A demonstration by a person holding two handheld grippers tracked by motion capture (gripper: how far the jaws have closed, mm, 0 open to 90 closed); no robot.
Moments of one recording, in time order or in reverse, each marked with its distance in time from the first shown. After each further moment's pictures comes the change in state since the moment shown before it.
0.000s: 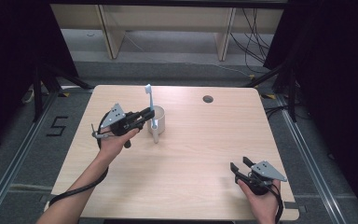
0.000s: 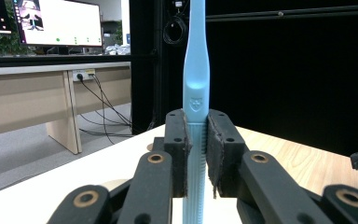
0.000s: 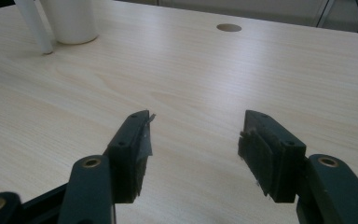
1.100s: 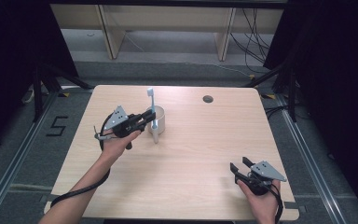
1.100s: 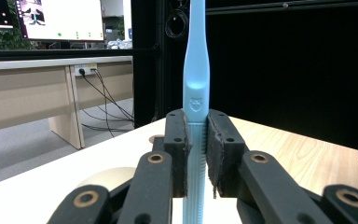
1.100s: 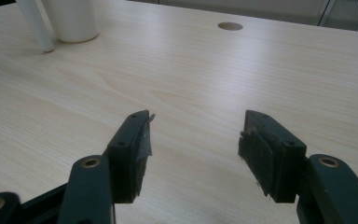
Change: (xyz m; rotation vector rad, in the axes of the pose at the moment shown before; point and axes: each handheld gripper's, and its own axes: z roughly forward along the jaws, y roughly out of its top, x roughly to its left) left arm 0.000 -0.012 0.004 0.018 0.010 0.005; right arm 0.002 -0.001 0.000 0.010 0.002 0.014
